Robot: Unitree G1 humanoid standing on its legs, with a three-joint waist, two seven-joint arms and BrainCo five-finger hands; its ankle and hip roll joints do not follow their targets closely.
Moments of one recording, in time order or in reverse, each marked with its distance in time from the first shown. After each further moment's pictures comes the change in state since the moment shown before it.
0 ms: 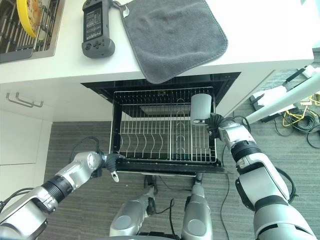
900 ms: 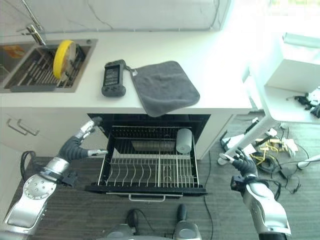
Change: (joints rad) left arm 0.650 -0.031 0.763 -0.708 -0.553 -0.524 0.463; right arm 1.012 0.081 -0.602 -0.915 0.022 -0.070 -0.170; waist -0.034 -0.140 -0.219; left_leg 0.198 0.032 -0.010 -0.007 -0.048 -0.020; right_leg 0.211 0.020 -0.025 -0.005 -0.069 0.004
